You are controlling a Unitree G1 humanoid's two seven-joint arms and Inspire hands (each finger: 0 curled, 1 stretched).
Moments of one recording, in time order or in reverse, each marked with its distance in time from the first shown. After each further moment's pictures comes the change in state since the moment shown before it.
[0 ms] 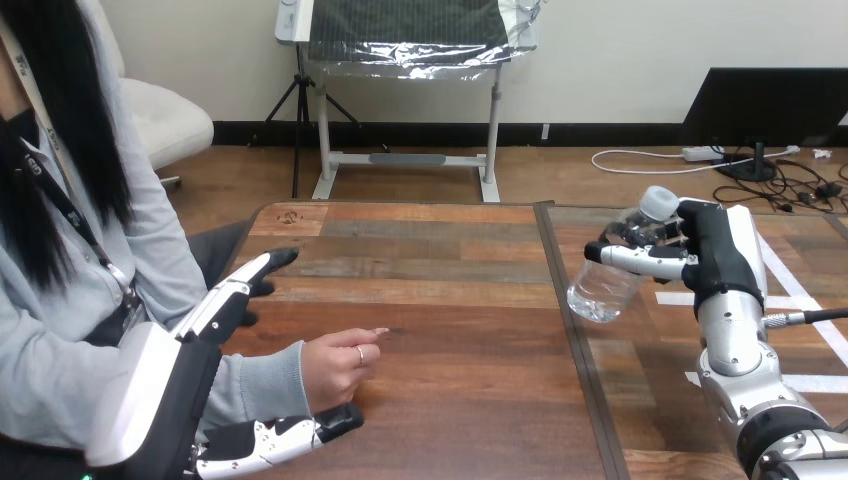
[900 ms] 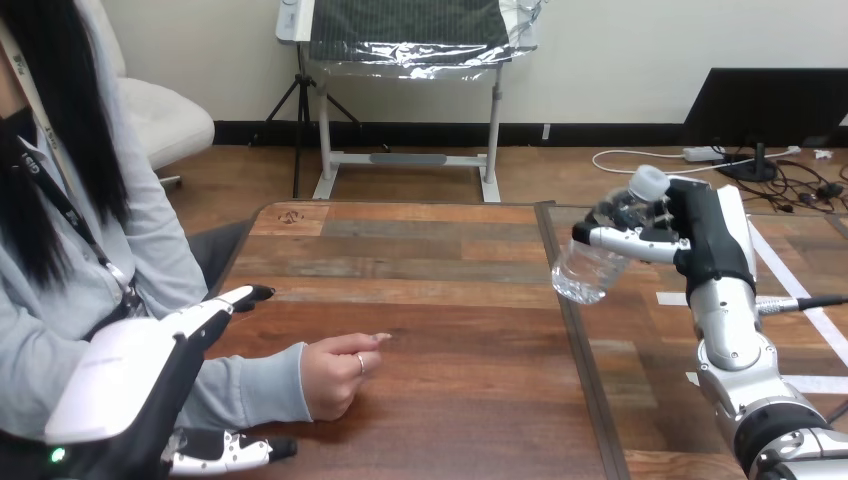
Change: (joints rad) left arm -0.023 0.207 -0.012 -0.033 0.149 0.219 -0.017; right arm 0.000 0.006 0.001 -0.030 0.025 -0.087 0.046
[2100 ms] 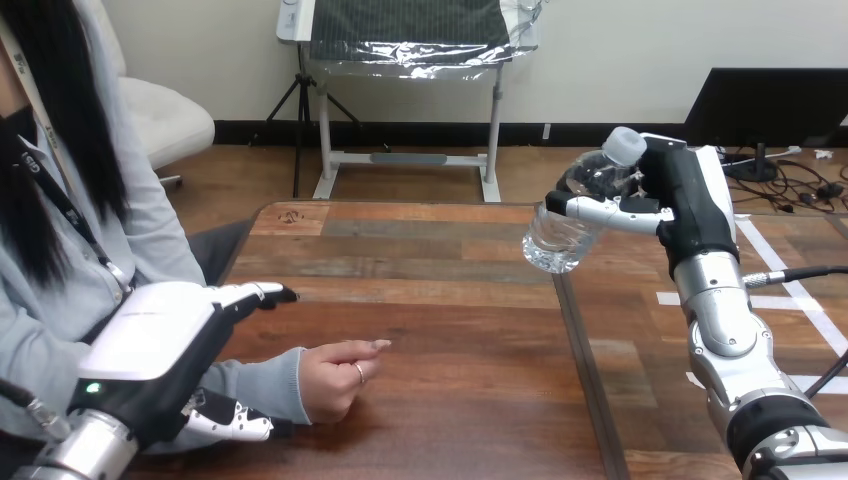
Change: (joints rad) left arm -0.227 0.179 -0.148 0.200 0.053 0.049 -0.029; right arm 0.009 0.016 0.001 -0.094 0.038 -0.106 0.098
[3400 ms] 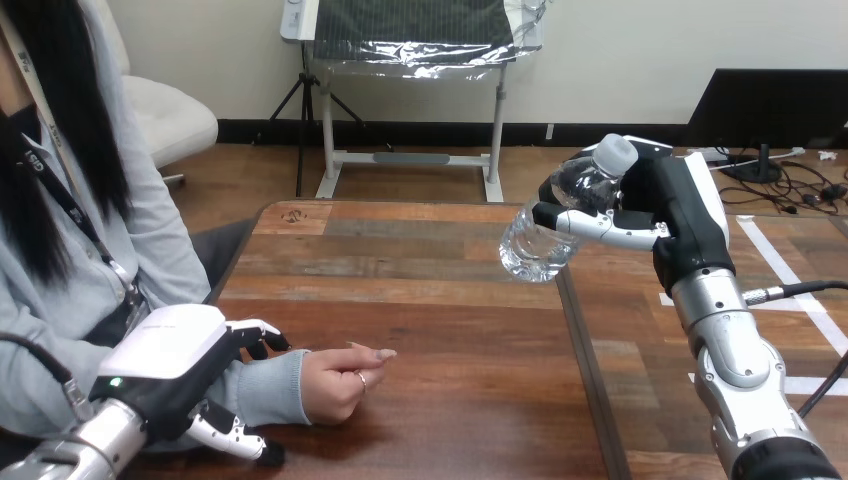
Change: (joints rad) left arm -0.190 0.088 -0.177 0.313 0.038 0.030 0.005; right arm 0.161 0.012 -0.004 -0.244 0.104 -0.056 0.171
